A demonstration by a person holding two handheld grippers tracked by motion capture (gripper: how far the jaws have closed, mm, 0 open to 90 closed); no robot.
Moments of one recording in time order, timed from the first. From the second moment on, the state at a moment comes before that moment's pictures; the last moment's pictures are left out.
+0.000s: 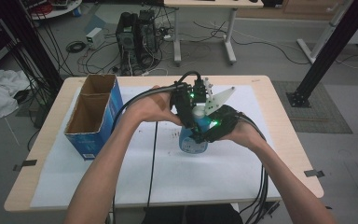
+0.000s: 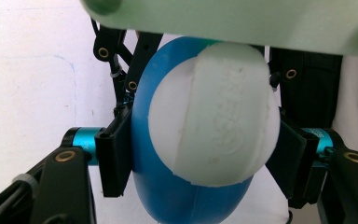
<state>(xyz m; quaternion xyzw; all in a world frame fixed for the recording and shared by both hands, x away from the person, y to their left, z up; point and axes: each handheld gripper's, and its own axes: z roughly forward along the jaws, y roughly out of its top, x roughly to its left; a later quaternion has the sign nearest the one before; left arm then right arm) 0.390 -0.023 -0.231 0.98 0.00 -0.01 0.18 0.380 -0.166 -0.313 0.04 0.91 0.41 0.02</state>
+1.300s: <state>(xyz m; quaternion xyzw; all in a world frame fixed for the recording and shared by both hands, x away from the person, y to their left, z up) 0.386 -0.021 -0.230 0.99 -0.01 0.00 0.17 0.376 -0.164 -0.315 0.05 0.91 0.42 0.01</state>
